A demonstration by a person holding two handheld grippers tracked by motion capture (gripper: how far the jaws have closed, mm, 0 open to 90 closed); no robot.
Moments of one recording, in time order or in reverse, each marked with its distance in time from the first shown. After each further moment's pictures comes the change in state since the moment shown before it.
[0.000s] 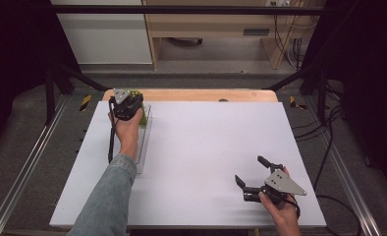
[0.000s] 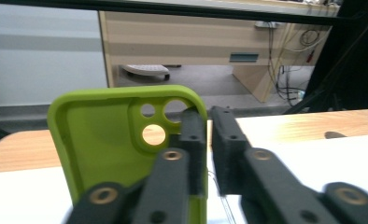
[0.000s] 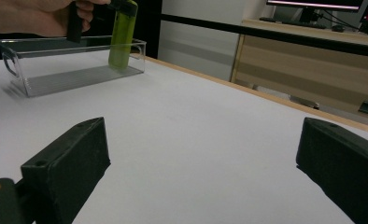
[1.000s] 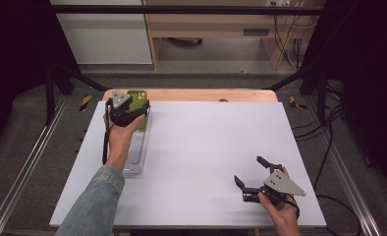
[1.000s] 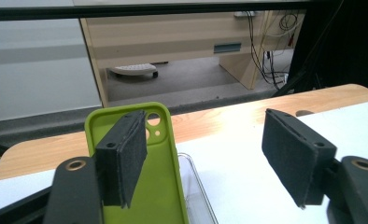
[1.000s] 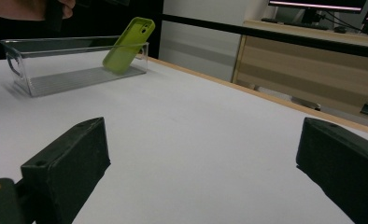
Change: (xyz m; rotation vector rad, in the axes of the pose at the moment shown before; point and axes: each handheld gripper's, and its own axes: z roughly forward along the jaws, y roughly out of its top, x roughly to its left) left arm -0.012 0.012 -0.039 0.035 -0.078 0.083; right arm 0.002 0.001 0.000 -0.002 0.006 -0.005
